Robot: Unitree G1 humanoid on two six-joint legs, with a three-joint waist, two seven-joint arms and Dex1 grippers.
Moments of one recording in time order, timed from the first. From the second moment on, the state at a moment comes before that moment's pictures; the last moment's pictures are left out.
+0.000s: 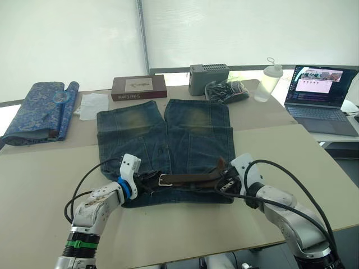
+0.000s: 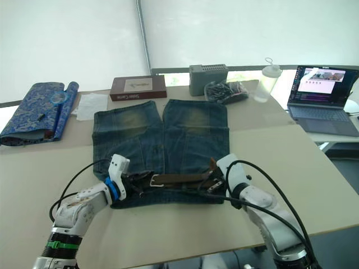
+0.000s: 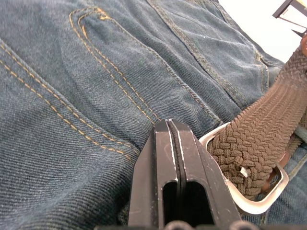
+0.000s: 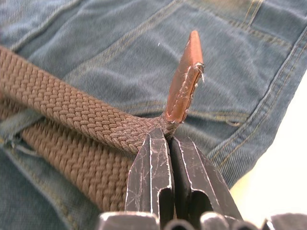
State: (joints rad) left arm -0.19 0.37 0.06 -0.02 -0.53 0.65 -0.61; right arm -0.12 -0.46 0.08 -0.60 0.27 0.95 0.28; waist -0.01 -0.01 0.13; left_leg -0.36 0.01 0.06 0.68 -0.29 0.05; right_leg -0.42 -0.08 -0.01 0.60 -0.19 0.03
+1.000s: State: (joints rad) left arm -0.45 0.42 -0.26 -0.28 -0.09 0.31 -0.57; right arm -0.51 0.11 -0.44 -0.59 0.78 1.45 -0.02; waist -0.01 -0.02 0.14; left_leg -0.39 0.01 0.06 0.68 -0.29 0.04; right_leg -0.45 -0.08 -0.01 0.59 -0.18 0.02
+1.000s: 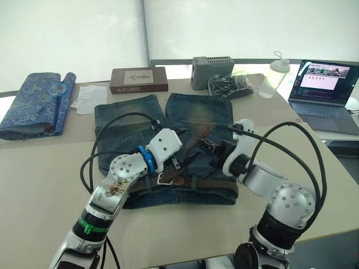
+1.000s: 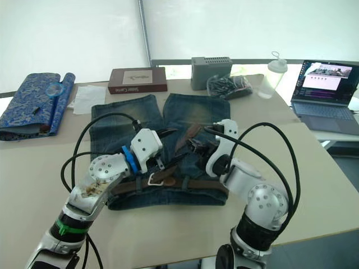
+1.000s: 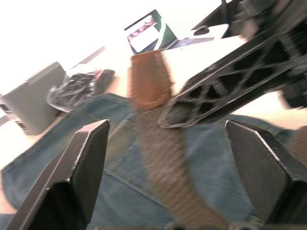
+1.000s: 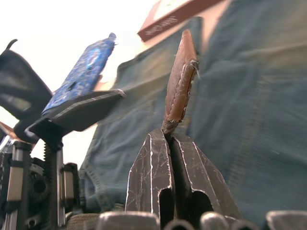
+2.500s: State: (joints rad) left arm -0.32 1.03 -0.07 -0.01 -0.08 -0.24 -1.13; right arm -0.44 -0.53 0.43 -0.44 0.38 0.75 0.53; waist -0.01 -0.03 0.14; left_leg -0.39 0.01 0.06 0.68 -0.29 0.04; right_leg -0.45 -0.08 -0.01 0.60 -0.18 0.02
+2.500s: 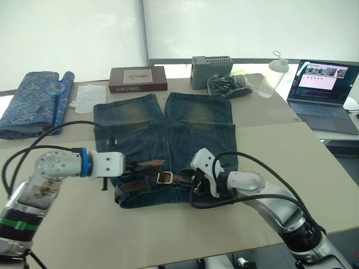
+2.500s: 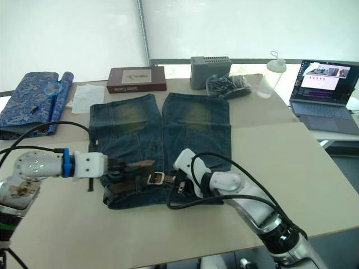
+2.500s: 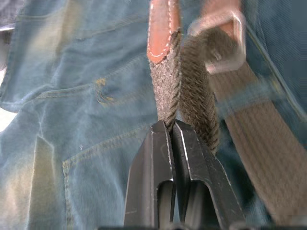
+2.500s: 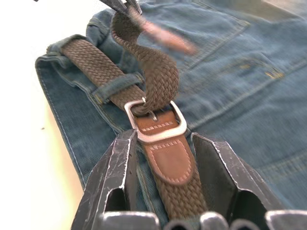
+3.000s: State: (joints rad) left arm -0.64 1.03 -0.23 0.20 0.10 -0.55 -1.28; right arm -0.56 -0.50 0.55 -0.19 0.08 0.50 0.70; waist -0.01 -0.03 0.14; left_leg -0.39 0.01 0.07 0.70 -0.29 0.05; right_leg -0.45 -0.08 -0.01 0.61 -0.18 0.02
